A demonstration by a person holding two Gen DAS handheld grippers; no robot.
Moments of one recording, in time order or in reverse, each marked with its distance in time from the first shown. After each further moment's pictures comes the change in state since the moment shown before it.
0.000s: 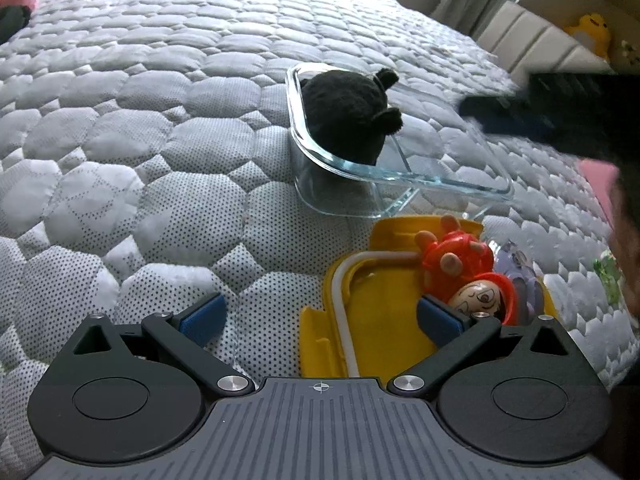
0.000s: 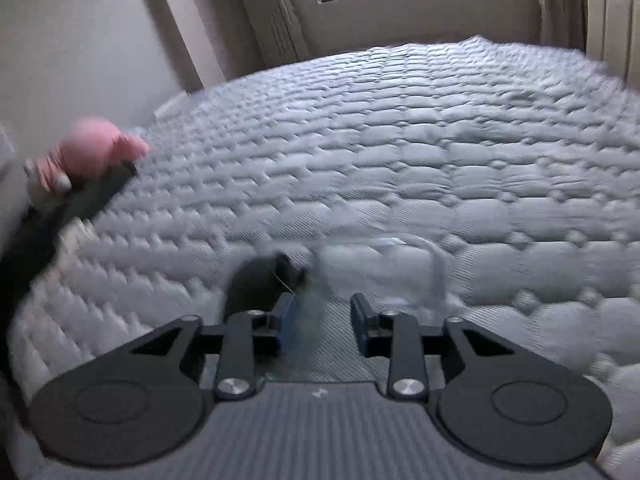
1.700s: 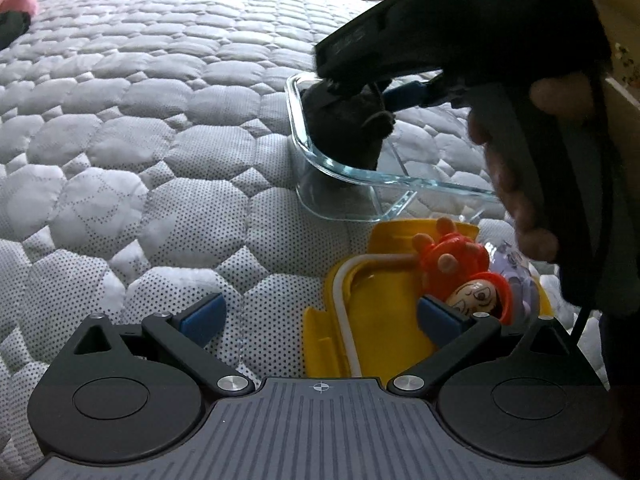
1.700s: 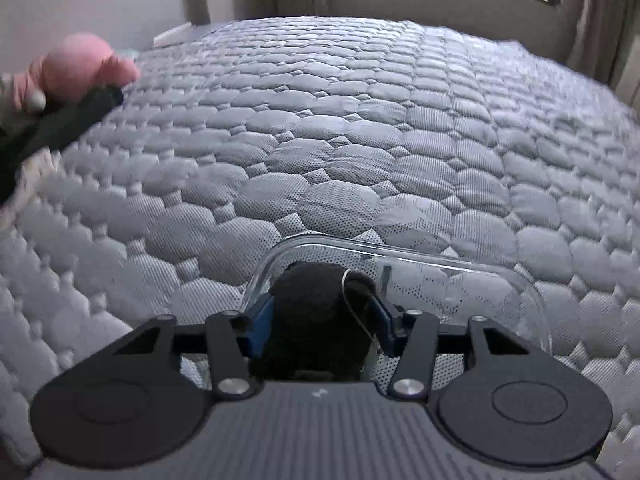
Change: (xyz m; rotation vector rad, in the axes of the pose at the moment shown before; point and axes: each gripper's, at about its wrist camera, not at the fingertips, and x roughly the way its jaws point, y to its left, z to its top) left arm -0.006 0.004 -0.004 0.004 -0.040 -0.019; right arm 0.095 0.078 0.037 -0.111 0.132 -0.074
